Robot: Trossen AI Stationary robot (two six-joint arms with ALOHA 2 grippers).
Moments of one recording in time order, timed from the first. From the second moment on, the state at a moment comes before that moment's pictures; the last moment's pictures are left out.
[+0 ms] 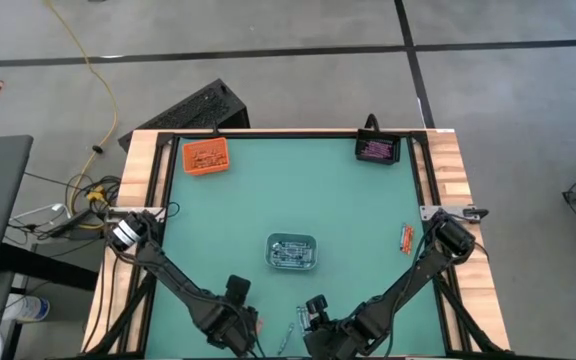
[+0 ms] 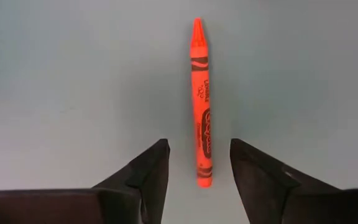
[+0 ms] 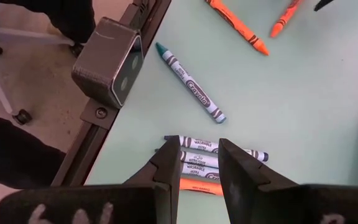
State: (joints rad) left arm -0.72 2.03 1.43 -0.88 -0.16 -0.40; right arm 0.75 2.10 1.61 -0.52 0.36 0.25
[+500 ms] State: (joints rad) left arm -0.71 2.00 1.33 -0.76 -0.07 -0.41; right arm 0.76 2.10 1.61 -0.52 0.37 0.25
